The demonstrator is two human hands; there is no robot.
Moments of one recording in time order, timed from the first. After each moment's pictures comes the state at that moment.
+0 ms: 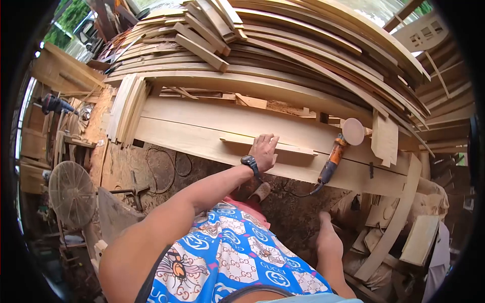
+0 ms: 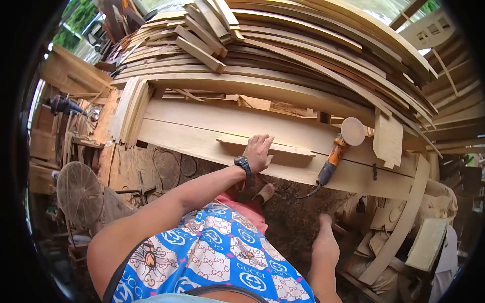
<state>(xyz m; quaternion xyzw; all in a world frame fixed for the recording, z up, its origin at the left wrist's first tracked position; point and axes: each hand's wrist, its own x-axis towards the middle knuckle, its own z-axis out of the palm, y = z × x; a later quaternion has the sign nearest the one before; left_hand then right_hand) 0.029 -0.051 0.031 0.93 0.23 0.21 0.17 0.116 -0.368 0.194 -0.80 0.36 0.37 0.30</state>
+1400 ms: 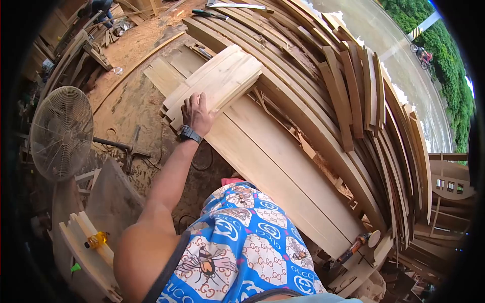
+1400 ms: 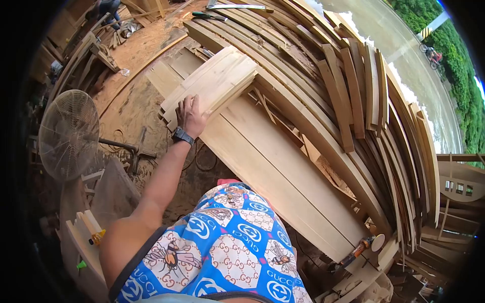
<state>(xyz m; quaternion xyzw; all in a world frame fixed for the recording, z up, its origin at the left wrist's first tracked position) -0.477 0.378 0.088 0.69 0.68 0.24 -0.02 -0.042 -0.136 0.054 -0.82 -0.17 0.53 0.08</state>
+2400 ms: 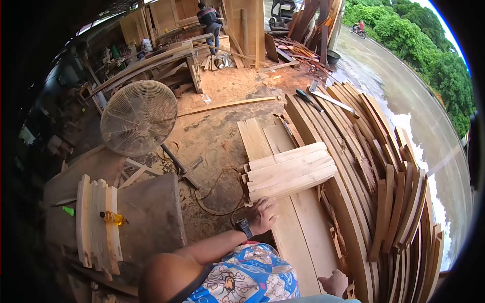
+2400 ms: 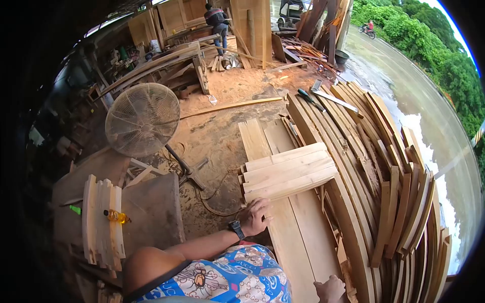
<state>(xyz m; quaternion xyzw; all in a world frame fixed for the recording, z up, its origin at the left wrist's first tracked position) -0.486 0.279 0.075 0.70 0.61 0.37 0.05 -0.082 0.197 0.177 -0.68 -0.50 0.52 0.13</state>
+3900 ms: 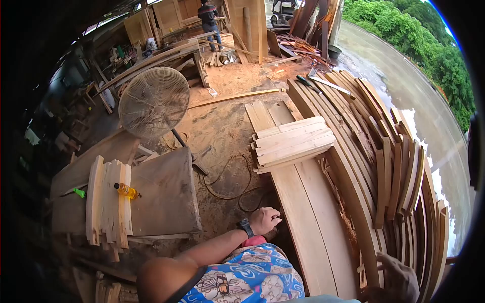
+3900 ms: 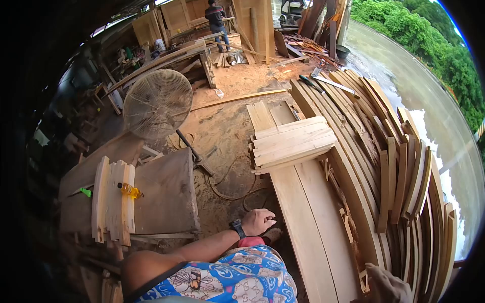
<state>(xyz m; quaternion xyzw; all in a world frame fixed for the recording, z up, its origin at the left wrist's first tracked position) -0.426 0.125 0.097 0.66 0.62 0.33 0.28 -0.046 0.106 0.495 -0.49 -0.84 0.24 -0.06</state>
